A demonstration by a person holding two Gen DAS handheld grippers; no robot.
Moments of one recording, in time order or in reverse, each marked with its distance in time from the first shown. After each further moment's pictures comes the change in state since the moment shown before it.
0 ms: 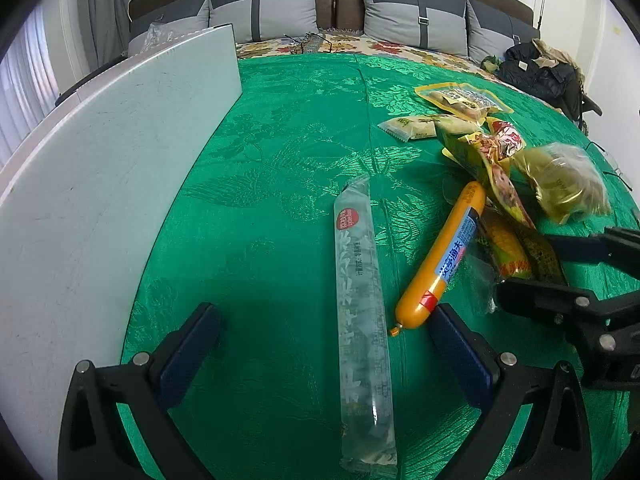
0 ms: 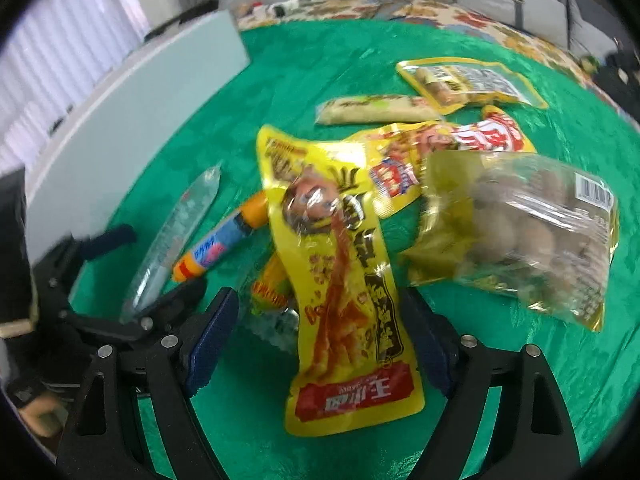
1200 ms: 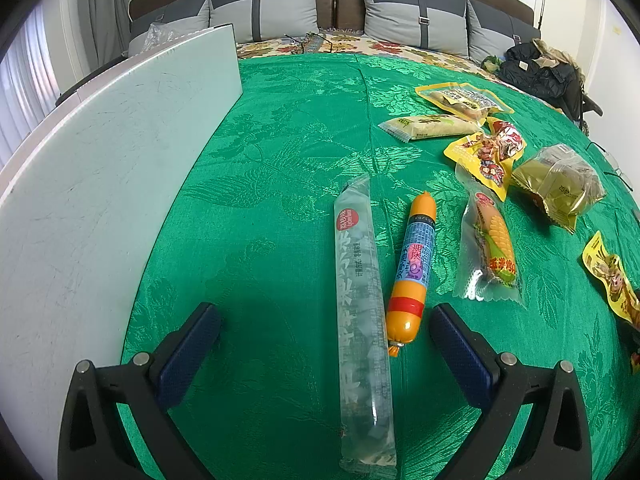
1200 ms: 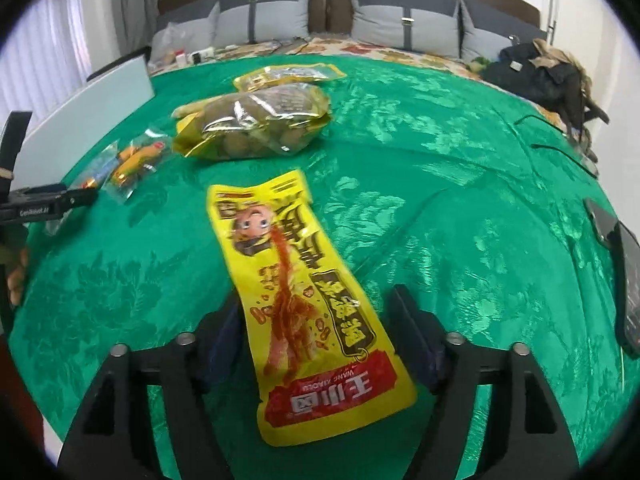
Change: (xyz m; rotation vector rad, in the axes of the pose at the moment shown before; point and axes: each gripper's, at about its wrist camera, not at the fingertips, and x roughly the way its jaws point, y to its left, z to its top) left arm 0.001 -0.001 -0.001 0.000 -0.001 0.000; right arm -0.077 -0.099 -0.128 0.115 -0.184 -0.254
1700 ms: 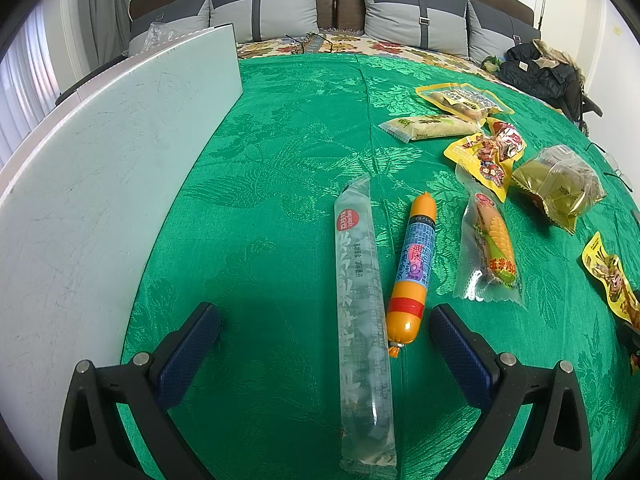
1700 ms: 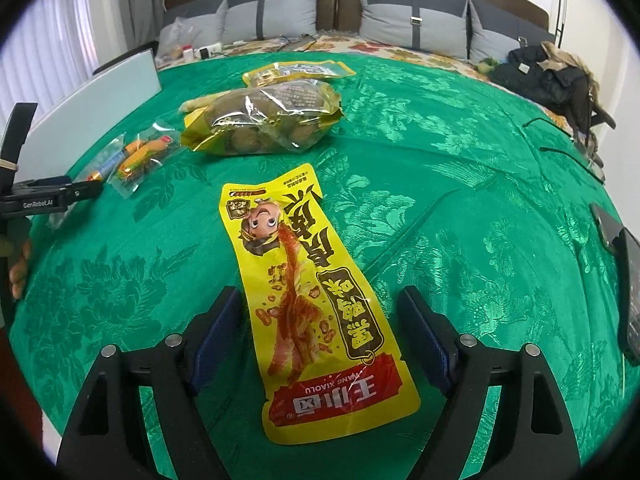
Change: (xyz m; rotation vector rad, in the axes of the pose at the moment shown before) left arm 0.000 -0.001 -0.001 0.004 0.003 -0.003; right arm -0.001 -0.001 -0.003 -0.004 0.001 0.006
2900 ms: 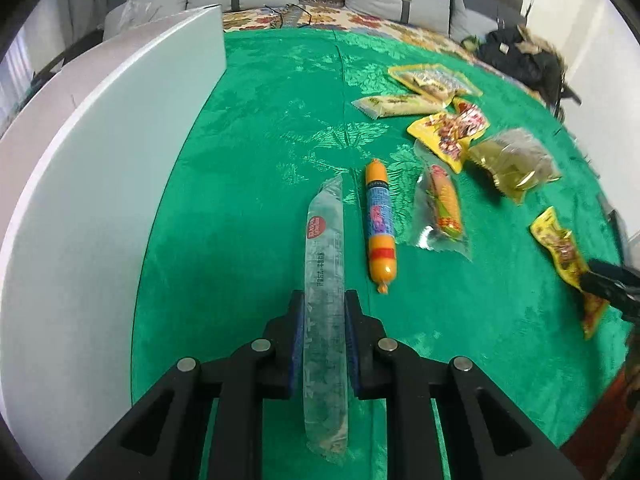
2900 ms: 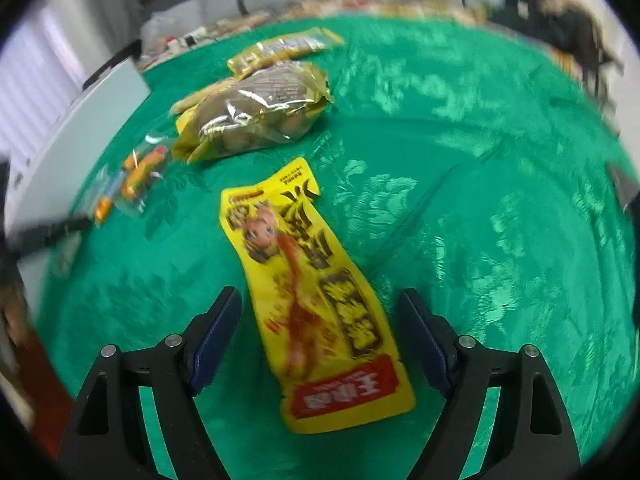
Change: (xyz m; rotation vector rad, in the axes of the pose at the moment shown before) left arm -0.038 0.010 -0.004 -0.015 0.128 -0.129; right arm 0.005 -0.013 0.040 0.149 0.207 0.124
